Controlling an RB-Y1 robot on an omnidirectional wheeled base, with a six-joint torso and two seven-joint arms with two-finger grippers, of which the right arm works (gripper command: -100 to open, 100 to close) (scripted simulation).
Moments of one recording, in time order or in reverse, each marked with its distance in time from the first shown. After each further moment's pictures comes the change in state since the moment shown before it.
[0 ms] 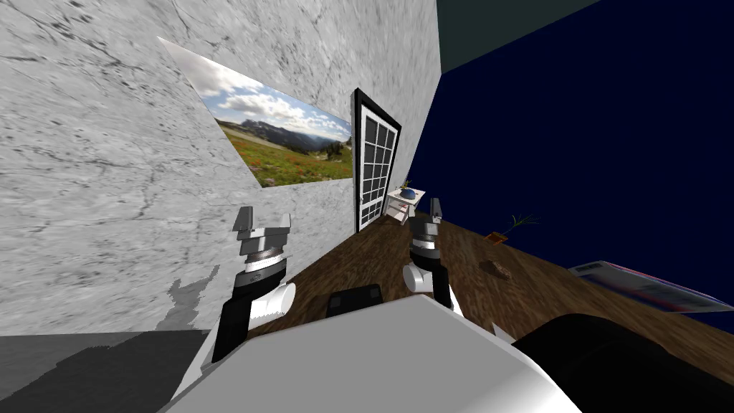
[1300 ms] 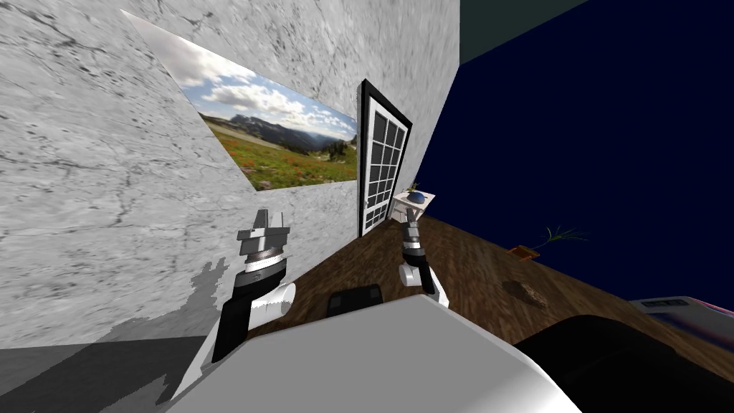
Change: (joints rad) arm -0.076 -0.080 -0.023 0.266 0.068 -0.084 0.159
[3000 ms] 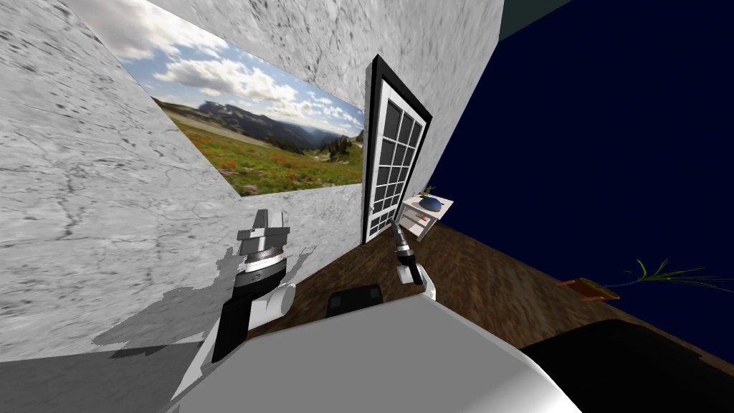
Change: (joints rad) arm -0.139 -0.079 -0.039 0.437 0.110 -0.130 0.258
